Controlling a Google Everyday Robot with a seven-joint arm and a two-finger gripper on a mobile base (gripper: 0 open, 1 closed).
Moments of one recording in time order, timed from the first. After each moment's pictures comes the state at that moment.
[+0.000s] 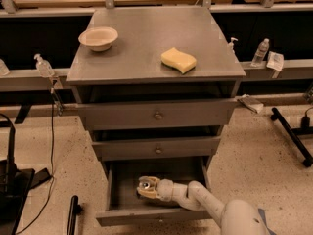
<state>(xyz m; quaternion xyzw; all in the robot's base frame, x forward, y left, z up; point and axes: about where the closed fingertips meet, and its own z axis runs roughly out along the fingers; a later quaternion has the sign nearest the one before) 0.583 0.057 0.242 -0.39 0.58 0.50 0.52</state>
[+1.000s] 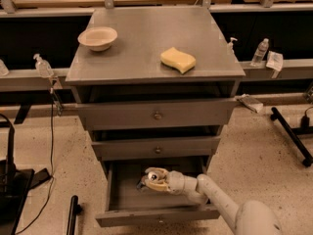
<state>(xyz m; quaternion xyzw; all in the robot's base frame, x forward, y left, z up) 0.576 0.017 0.378 -0.37 0.45 0.58 0.58</state>
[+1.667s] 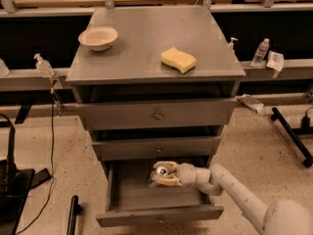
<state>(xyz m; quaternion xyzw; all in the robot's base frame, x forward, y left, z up) 0.562 -0.020 0.447 -0.42 0.45 0.55 0.56</state>
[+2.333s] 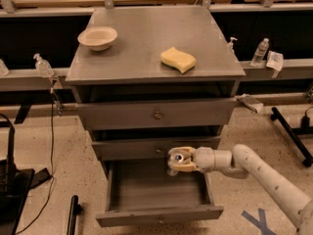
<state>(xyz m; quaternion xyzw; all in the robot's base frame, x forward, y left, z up) 0.579 -0.083 0.515 -0.48 0.53 0.46 0.52</state>
